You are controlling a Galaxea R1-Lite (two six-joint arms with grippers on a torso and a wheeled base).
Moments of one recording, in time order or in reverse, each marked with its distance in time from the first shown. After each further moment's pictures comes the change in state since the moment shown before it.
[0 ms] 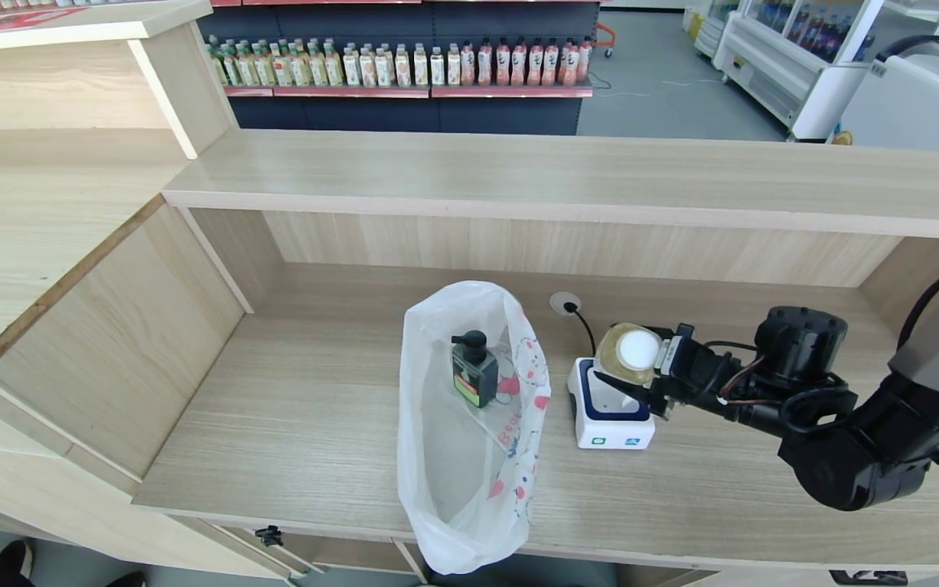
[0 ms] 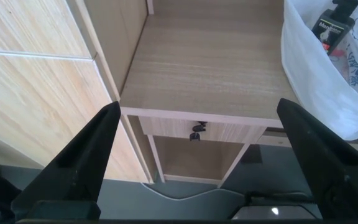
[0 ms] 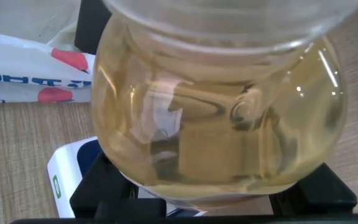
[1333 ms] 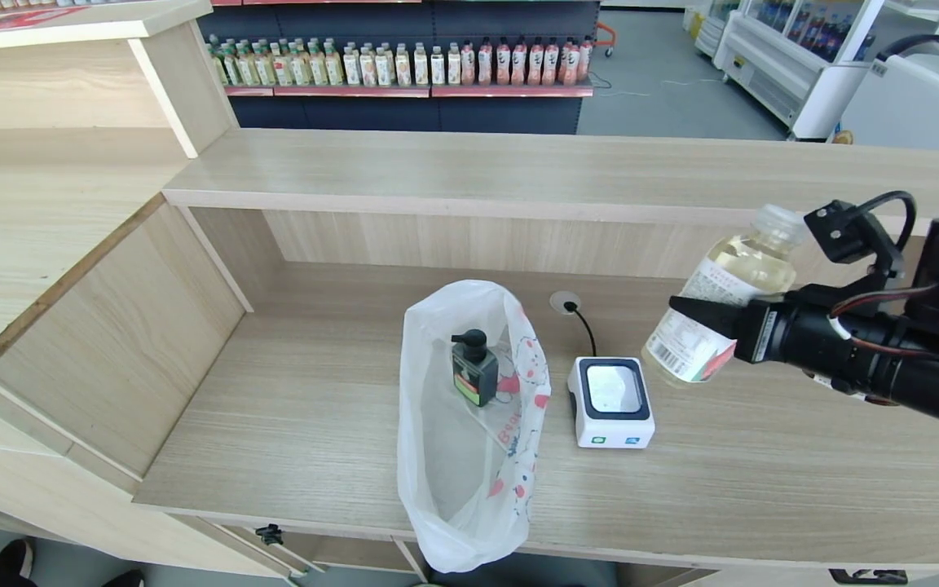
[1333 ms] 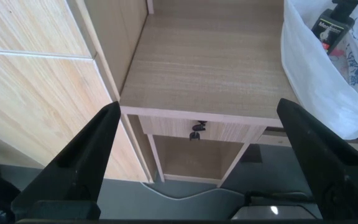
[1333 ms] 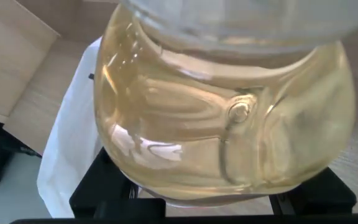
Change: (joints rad) left arm 0.000 0.000 0.000 0.000 0.000 -0.002; right arm 0.069 -0.595 0.003 0.613 -0.431 1.065
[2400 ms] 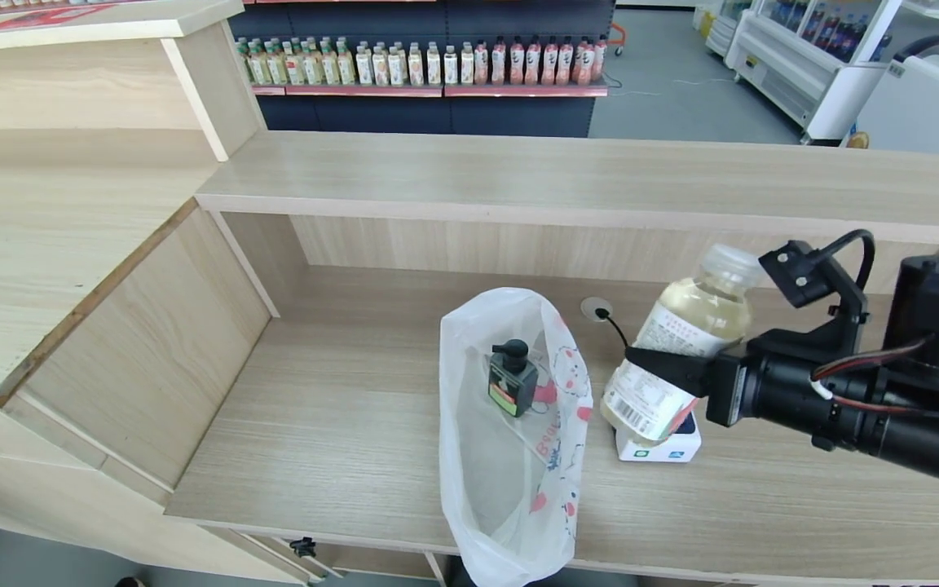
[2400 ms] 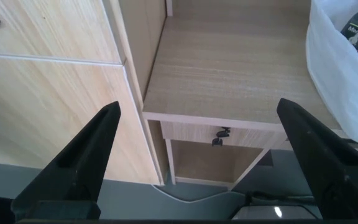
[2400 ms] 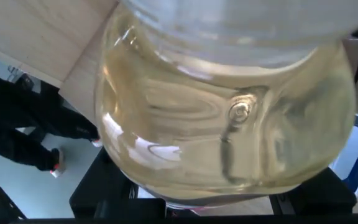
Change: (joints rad) left arm 0.001 0.000 0.000 0.000 0.000 0.001; right arm 0.195 -0.032 0.095 0.000 -0.001 0.012
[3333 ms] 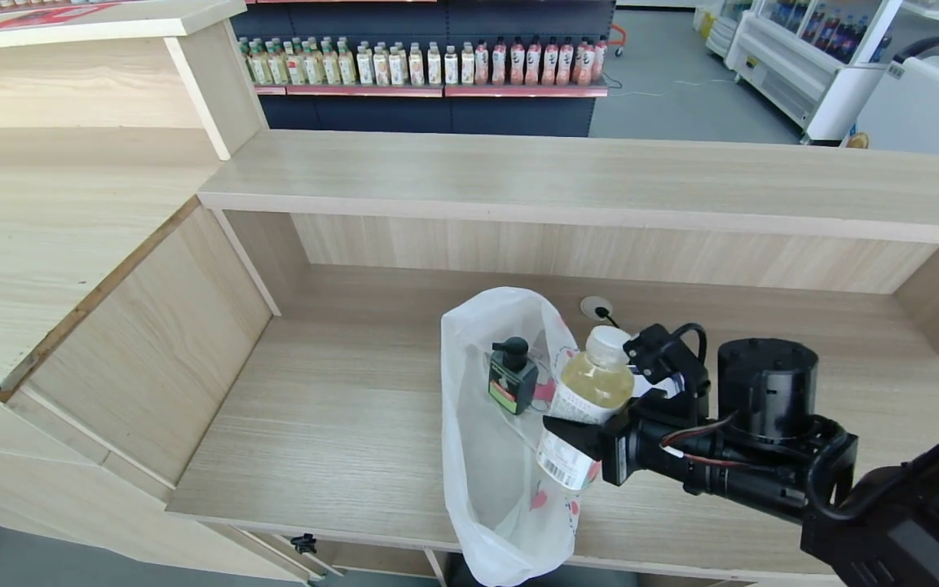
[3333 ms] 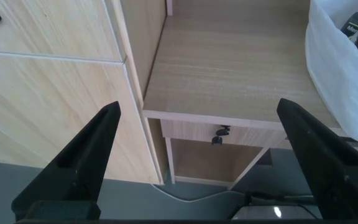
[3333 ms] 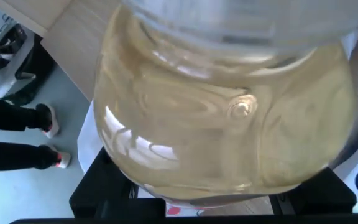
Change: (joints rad) left arm -0.001 0.000 0.000 0.000 0.000 -0.001; right arm 0.109 0.380 0.063 -0.378 -0.001 -0.092
